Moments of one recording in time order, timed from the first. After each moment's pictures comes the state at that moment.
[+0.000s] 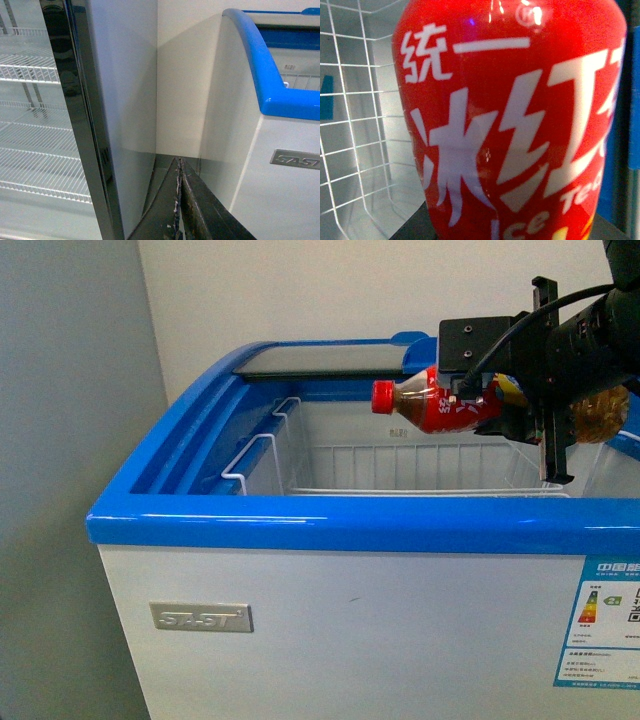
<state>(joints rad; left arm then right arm) 0.00 0.28 0.01 0.28 0.00 0.00 0.11 1.91 1.46 -0.03 -0.14 -1.37</state>
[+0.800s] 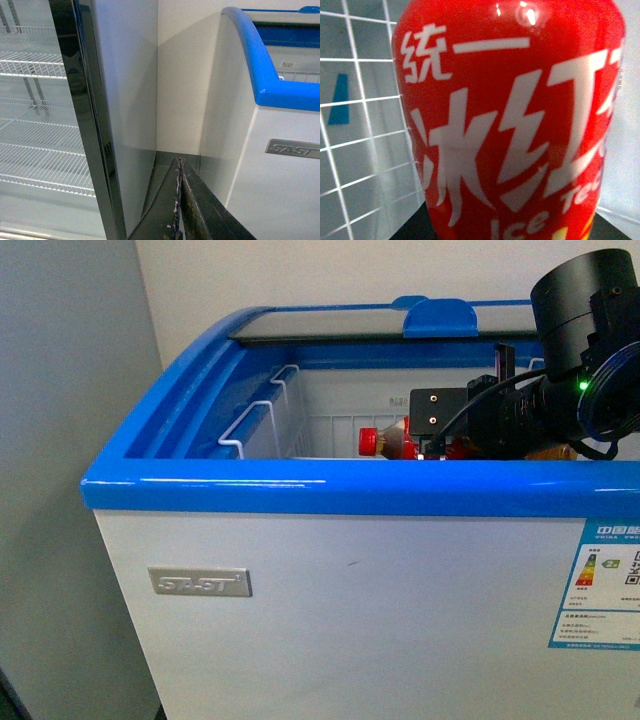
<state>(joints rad) 0.00 0.01 0.01 0.00 0.00 0.00 0.12 2.18 1.46 0.19 -0.10 -1.33</state>
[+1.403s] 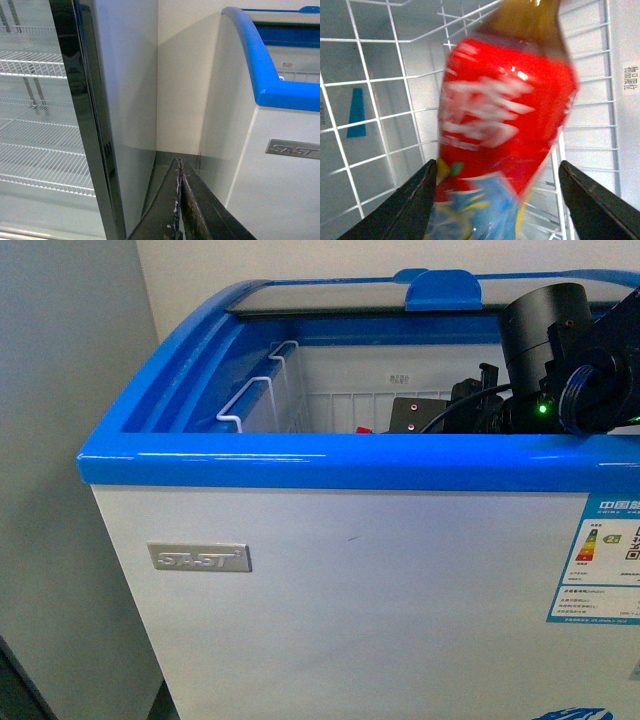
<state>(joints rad) 0.00 0.01 0.01 0.00 0.00 0.00 0.15 2.20 1.48 0.15 -0.10 -1.23</state>
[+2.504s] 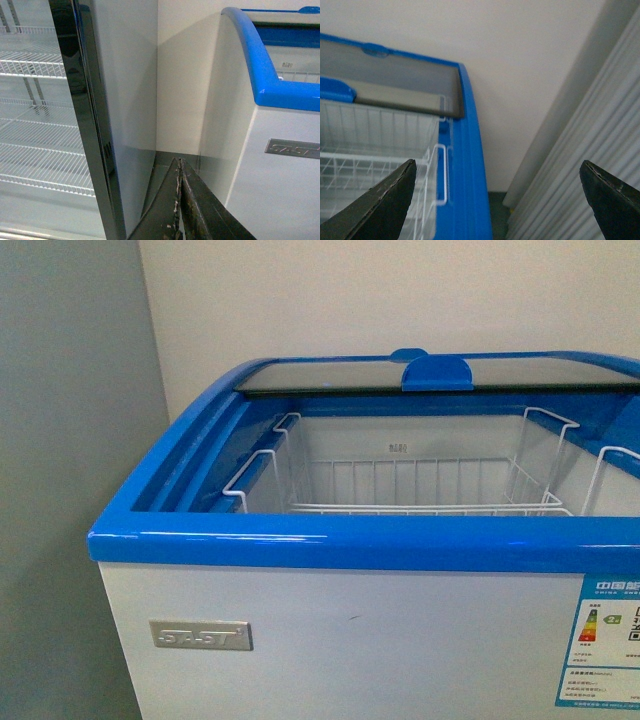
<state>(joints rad) 0.00 0.01 0.01 0.00 0.00 0.00 -0.02 0.73 0.69 0.07 0.32 -0.23</state>
